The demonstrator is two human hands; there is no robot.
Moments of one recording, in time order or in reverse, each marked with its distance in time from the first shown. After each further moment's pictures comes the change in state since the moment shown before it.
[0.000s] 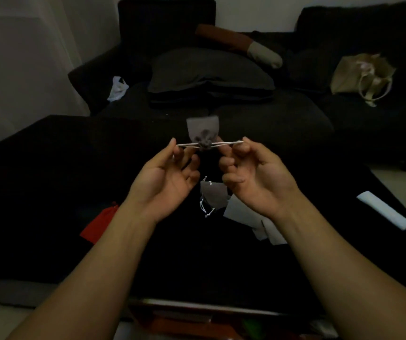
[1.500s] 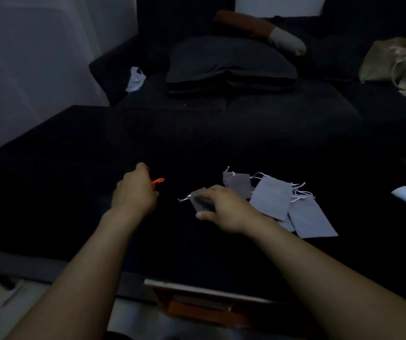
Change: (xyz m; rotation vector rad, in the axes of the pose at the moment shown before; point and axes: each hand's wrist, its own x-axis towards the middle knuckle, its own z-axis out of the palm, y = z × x) left_hand -0.031 0.032 -0.081 1.918 0.727 -0.014; right_hand 0.049 0.106 -0.035 -1.861 -0.070 0.063
